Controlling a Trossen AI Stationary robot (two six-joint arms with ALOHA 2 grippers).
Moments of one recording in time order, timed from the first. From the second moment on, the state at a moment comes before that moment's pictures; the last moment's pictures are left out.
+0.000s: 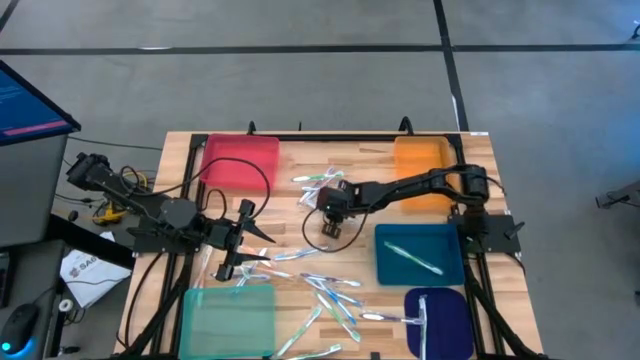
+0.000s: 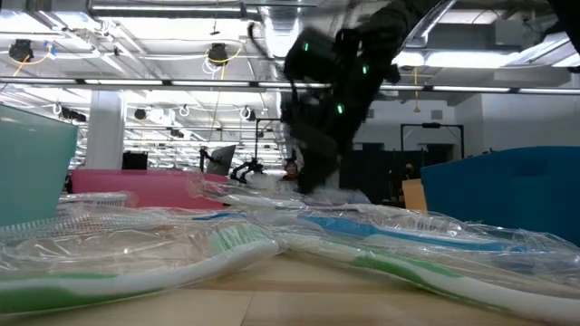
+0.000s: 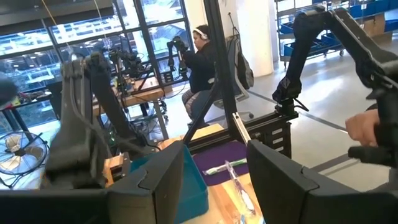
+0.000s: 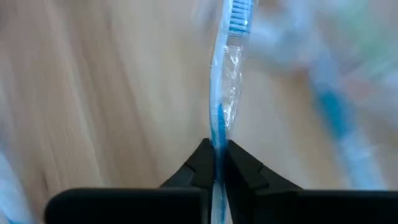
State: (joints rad) left arm -0.45 0.90 0.66 0.27 -0.19 0.22; right arm -0.06 1.95 1.26 -0.35 0.21 0.20
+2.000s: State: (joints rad) left arm -0.37 1.09 0.66 0.45 -0.32 0.21; right arm 0.21 1.74 1.03 0.76 0.04 -0.08
